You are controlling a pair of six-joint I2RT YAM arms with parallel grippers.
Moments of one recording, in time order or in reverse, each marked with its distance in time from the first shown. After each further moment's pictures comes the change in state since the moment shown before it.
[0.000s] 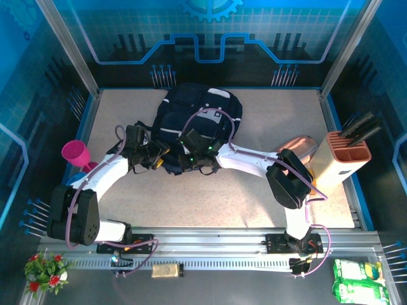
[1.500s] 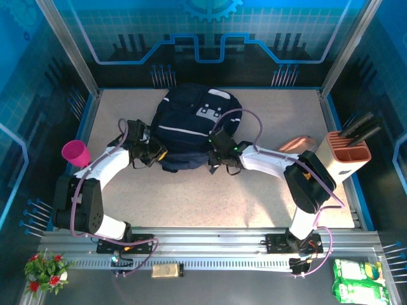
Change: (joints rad) left arm 0.043 0.077 0.086 -0.070 0.035 0.180; right arm -0.199 -0.174 -0.315 0.101 0.233 -0.139
